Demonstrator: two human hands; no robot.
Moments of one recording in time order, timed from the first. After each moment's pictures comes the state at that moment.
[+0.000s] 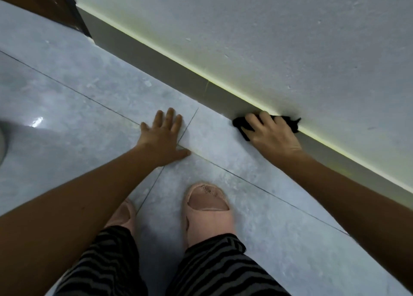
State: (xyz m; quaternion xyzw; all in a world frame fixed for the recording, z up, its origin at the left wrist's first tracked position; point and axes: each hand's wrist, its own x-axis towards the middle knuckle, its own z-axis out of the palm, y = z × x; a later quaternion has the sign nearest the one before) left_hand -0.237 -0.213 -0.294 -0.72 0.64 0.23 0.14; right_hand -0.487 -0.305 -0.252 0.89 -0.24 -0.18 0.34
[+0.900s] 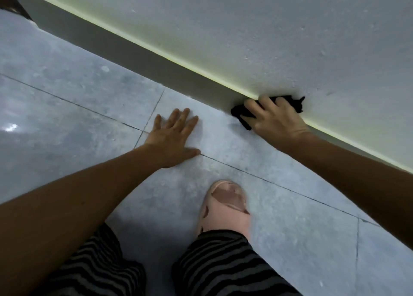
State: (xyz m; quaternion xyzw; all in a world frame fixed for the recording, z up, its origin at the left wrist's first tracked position) left_hand -0.324 -0.216 -0.298 -0.63 0.74 0.23 0.10; right_hand -0.558 -0.299 -0.218 0.89 -0.21 -0.18 0.35
